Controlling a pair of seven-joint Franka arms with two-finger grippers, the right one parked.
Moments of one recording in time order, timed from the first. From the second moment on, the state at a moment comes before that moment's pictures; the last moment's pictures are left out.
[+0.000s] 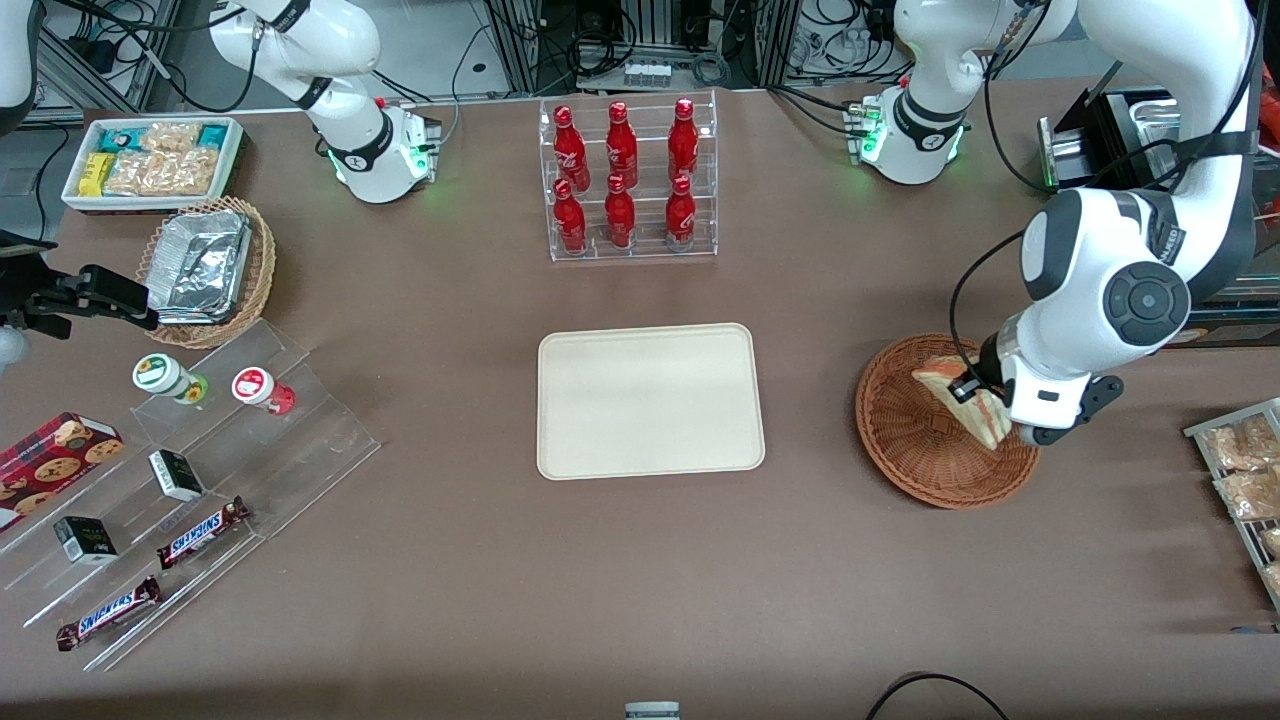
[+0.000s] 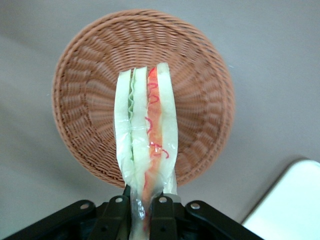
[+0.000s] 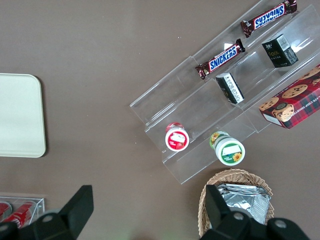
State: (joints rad) arm -0.04 0.20 -0.14 -1.89 0.03 1.94 -0.68
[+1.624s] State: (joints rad) arm -0.38 0.62 -0.41 -1.51 0.09 1.94 -0.75
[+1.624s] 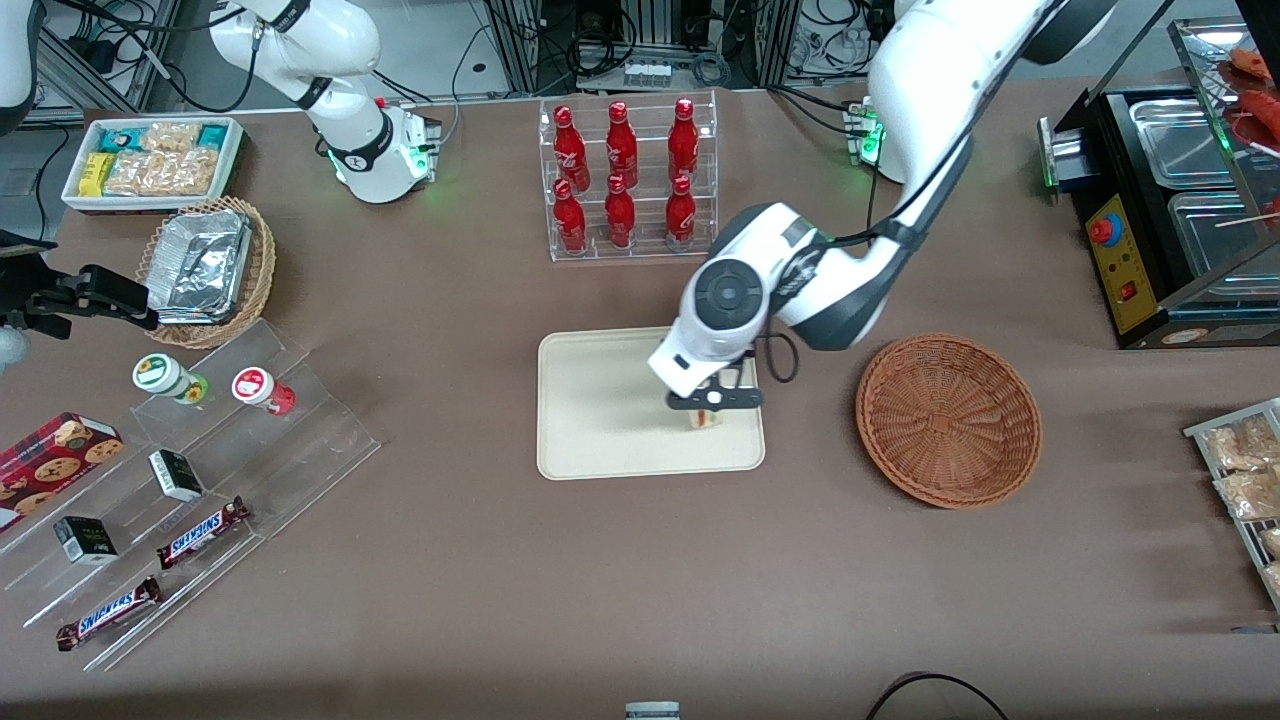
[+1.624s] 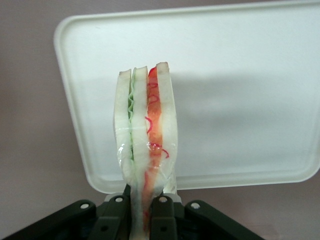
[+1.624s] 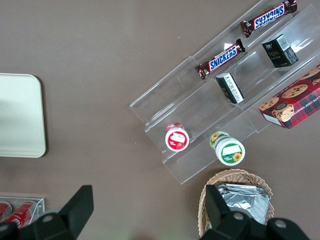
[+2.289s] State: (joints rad) arm -0.47 0.82 -0.41 -1.35 0.16 1.99 -0.75
